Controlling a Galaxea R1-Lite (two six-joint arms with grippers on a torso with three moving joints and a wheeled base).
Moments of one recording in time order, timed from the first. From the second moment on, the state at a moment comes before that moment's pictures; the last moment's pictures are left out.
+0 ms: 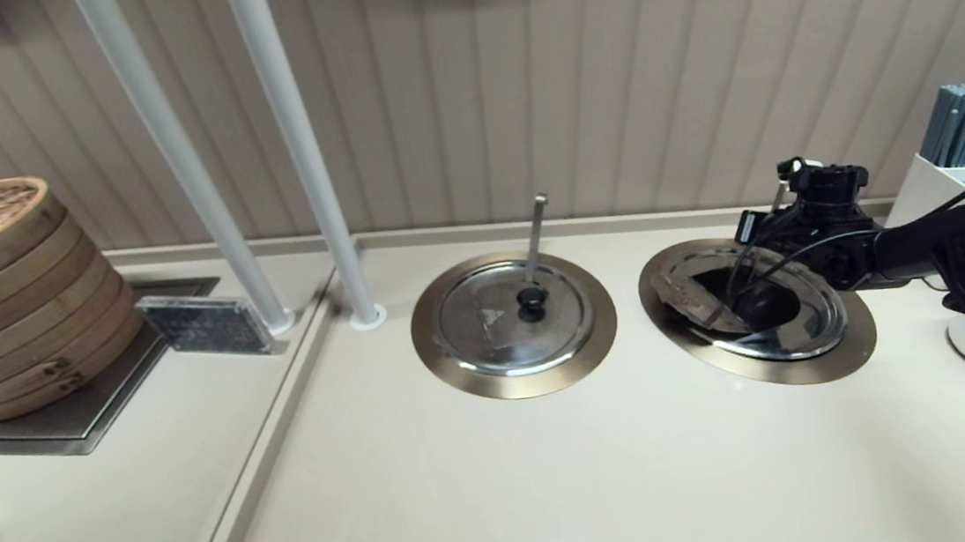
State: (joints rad) left arm 0.00 0.00 0.00 0.00 0.00 0.01; right arm -0.14 2.52 -1.85 -0.46 -0.03 0.18
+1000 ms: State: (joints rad) left arm 0.00 0.00 0.00 0.00 0.00 0.01; right arm -0.06 2.16 -1.31 -0.80 -0.03 0.12
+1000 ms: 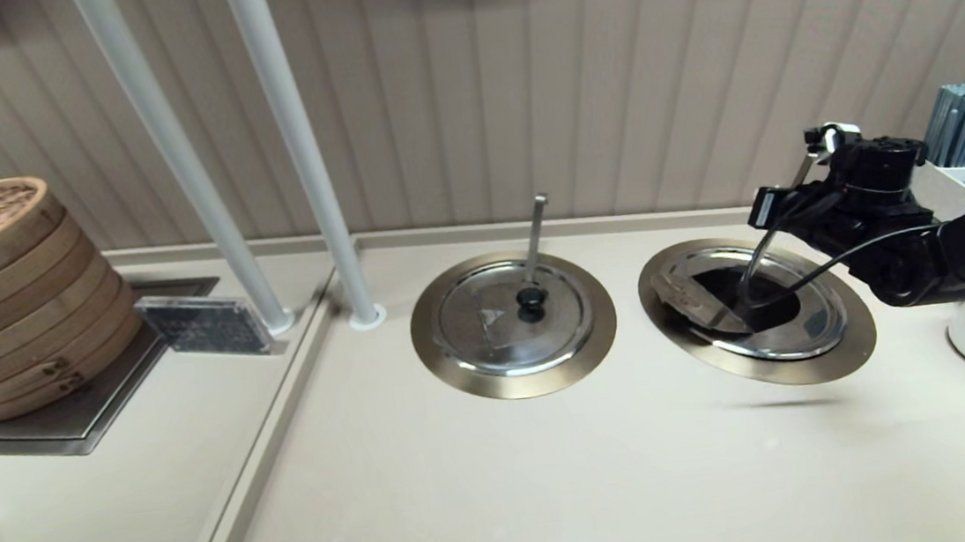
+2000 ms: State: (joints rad) left arm 0.00 0.00 0.00 0.00 0.00 0.01; right arm -0.07 2.09 -1.26 -0.80 0.01 0.03
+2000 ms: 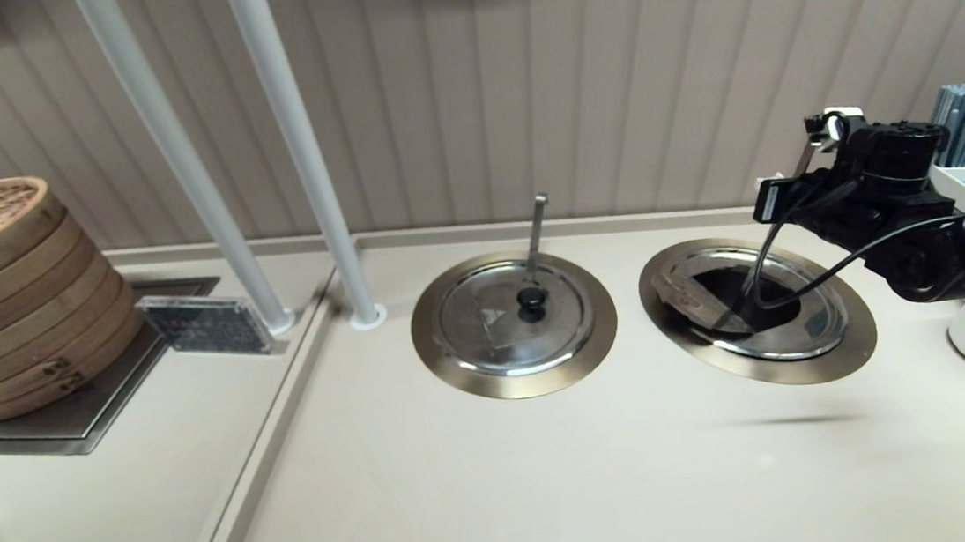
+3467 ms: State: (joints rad) left arm 0.00 0.00 0.00 0.00 0.00 0.01; right arm -0.08 2.07 -1.27 -0.71 0.08 0.16
